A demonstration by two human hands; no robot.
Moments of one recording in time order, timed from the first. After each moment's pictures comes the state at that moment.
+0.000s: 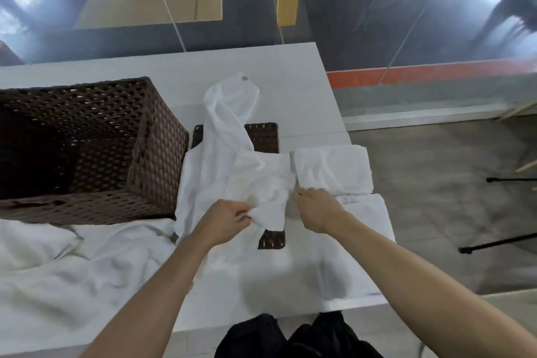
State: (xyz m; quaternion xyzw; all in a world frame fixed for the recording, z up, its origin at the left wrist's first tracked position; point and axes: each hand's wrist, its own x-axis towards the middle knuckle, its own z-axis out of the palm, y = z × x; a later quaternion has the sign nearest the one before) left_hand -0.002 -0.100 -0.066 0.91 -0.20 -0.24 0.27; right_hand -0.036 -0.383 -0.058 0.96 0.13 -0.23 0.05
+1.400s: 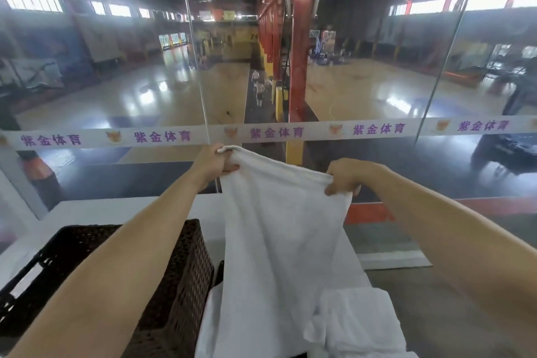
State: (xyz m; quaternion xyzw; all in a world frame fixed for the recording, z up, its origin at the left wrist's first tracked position) left_hand 0.263 -0.082 0.267 0.80 -0.07 -0.05 0.60; right_hand 0.166 -0.419 0.303 0.99 -0.01 -0.15 -0.03
